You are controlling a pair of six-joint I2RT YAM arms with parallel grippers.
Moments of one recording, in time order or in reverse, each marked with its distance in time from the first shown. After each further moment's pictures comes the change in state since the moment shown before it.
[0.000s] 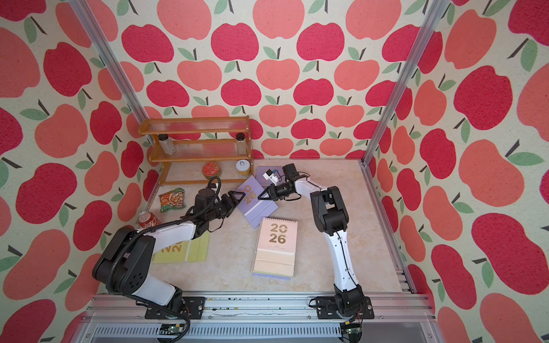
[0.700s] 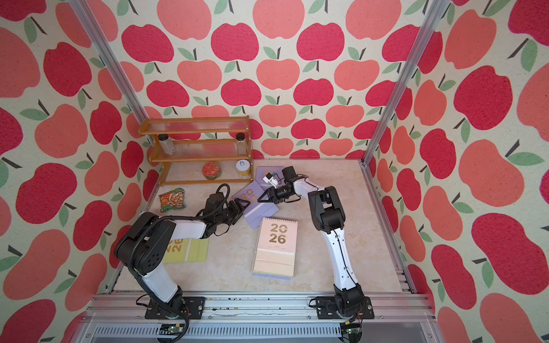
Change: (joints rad) left arm -0.063 0.239 0.002 0.101 0.005 -0.110; right arm 0.000 0.088 0.056 -0.064 0.000 -0.048
